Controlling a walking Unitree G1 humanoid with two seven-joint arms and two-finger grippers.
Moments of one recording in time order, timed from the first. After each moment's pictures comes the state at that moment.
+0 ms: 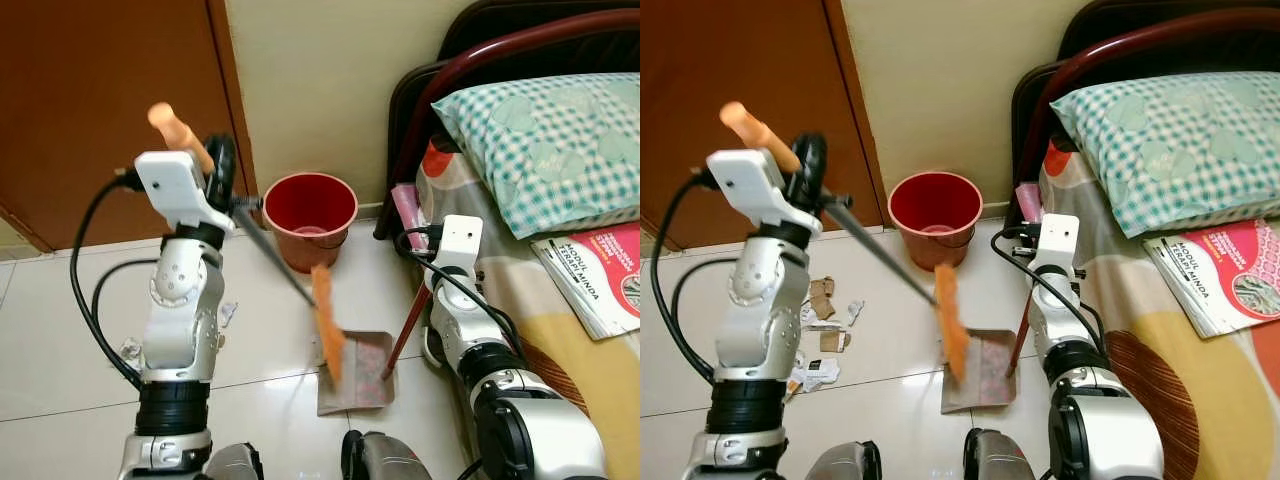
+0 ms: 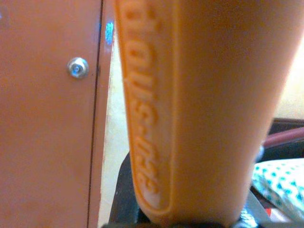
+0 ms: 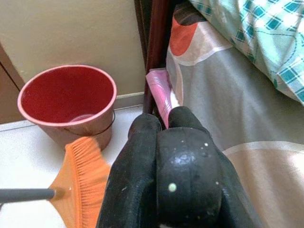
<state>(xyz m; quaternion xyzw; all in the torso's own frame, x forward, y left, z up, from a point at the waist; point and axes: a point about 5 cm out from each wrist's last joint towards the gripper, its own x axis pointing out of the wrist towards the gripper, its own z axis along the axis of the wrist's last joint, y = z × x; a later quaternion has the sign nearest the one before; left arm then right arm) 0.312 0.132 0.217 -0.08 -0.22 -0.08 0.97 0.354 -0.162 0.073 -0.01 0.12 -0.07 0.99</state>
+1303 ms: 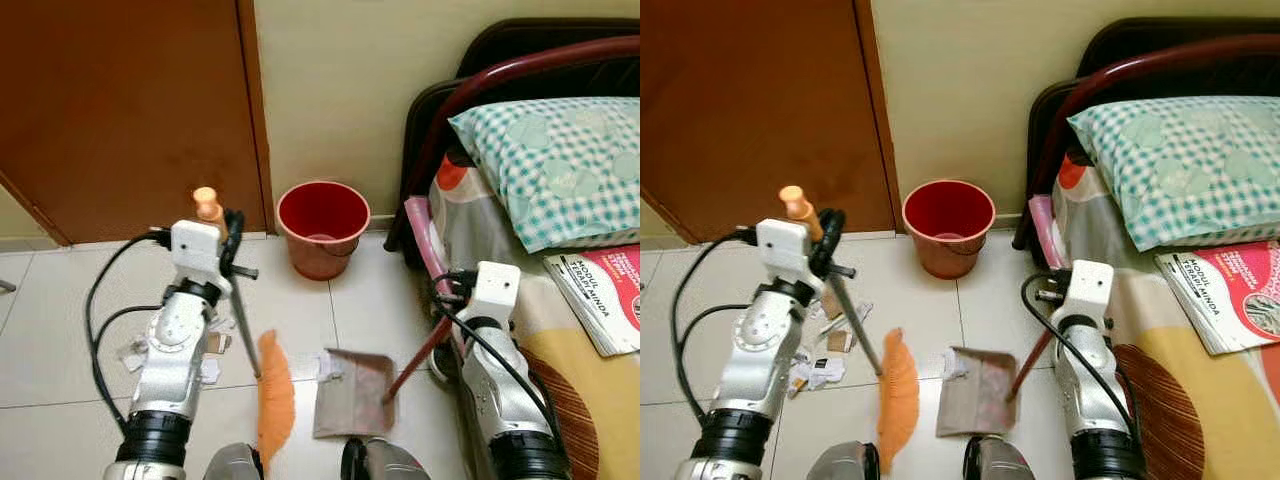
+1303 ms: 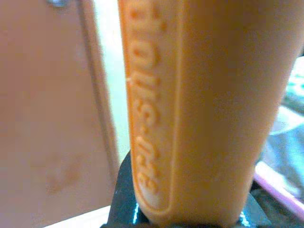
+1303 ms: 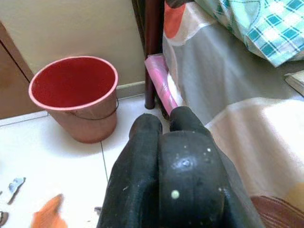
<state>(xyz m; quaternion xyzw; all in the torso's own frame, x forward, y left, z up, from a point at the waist) 0.304 0.131 0.123 0.02 -0.09 -0.16 0.98 0.285 -0.192 0.059 0.03 0.13 -0.10 0.99</state>
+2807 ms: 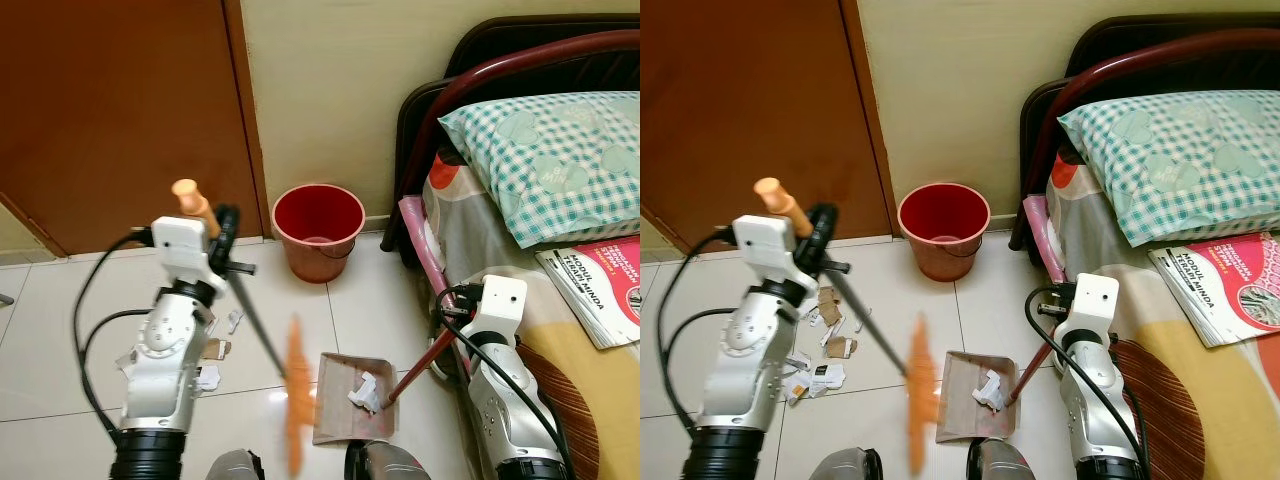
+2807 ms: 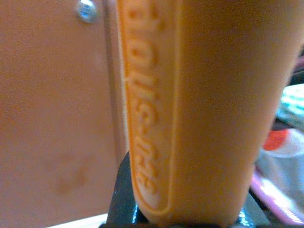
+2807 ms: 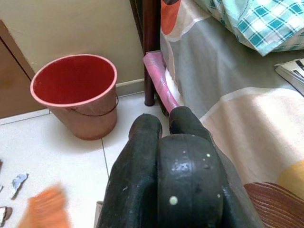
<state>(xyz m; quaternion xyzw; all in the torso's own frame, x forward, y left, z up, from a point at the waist) 0.291 0.168 0.143 0.00 -0.10 -0.07 0.99 0.268 -0.192 0.058 0.03 0.14 -0.08 0.99</state>
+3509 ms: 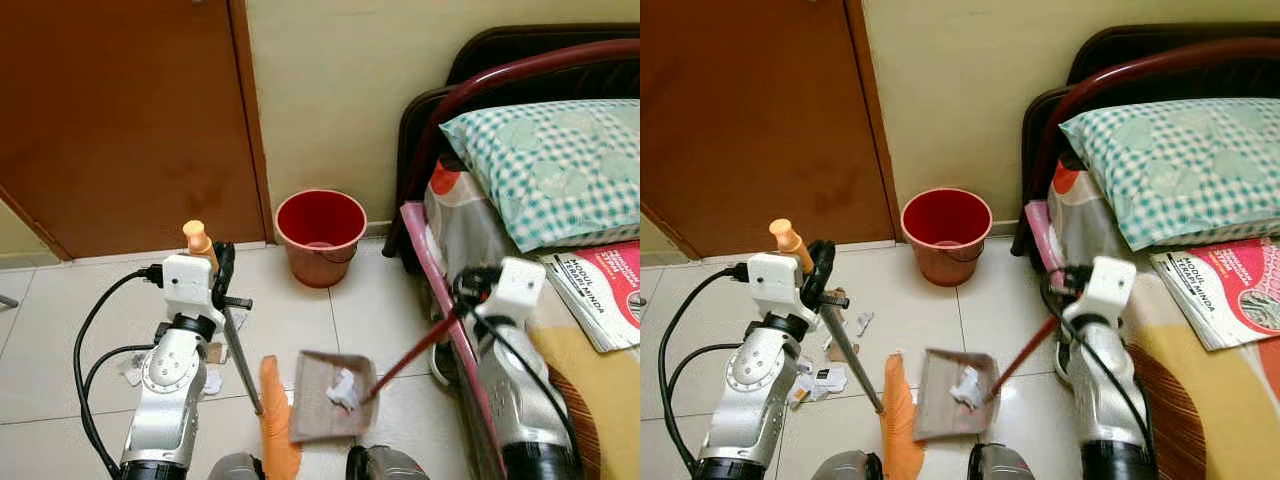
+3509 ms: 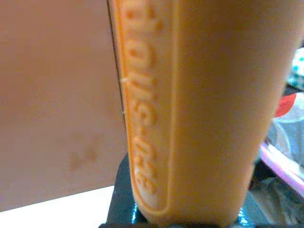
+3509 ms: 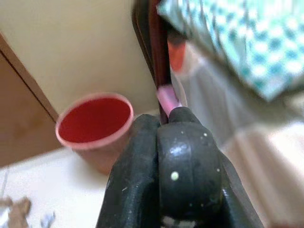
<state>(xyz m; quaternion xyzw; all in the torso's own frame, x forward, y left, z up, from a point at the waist) 0.266 0.154 0.096 0.03 -0.04 -0.07 1.00 0.293 -0.201 0.096 0.09 0.07 -0.08 0.99</state>
